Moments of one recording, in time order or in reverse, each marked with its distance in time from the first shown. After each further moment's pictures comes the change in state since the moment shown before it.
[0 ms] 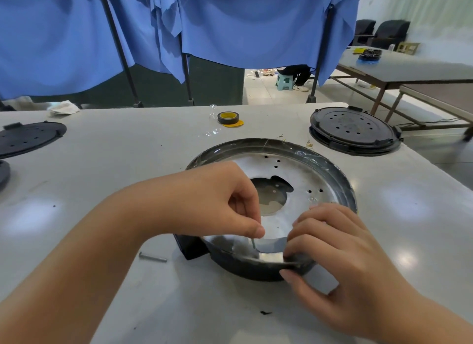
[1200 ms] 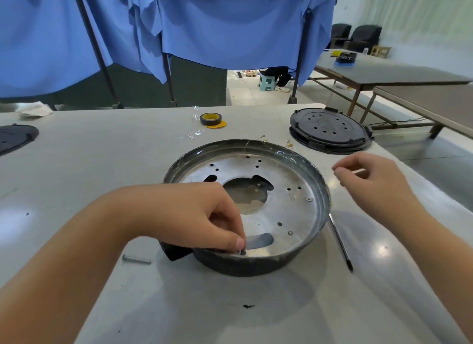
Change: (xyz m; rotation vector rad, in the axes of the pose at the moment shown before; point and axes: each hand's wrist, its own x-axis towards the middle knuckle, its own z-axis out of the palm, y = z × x) left_hand 0.001 -0.005 0.003 0.054 -0.273 -0.042; right_hand 0.020 0.083 -0.037 0.188 0.104 0.967
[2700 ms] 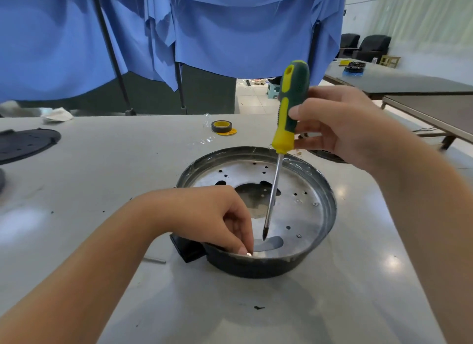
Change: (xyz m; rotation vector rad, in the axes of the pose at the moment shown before) left_hand 0.007 -0.008 0.000 -0.116 0.001 0.038; right_hand 0.028 -0.122 -0.007 0.720 -0.514 -0.110
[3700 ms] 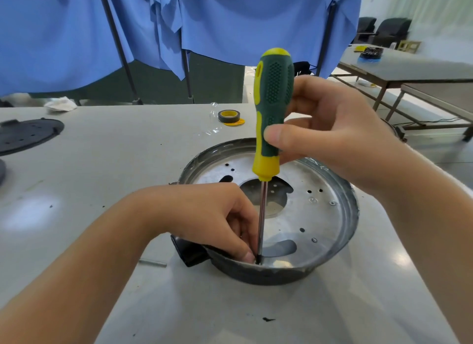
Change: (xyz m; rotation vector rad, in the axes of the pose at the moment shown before) left_hand 0.004 -0.006 -0.003 -0.053 -0.031 -0.007; right_hand -0.010 0.019 0.029 -0.035 -0.174 -0.205
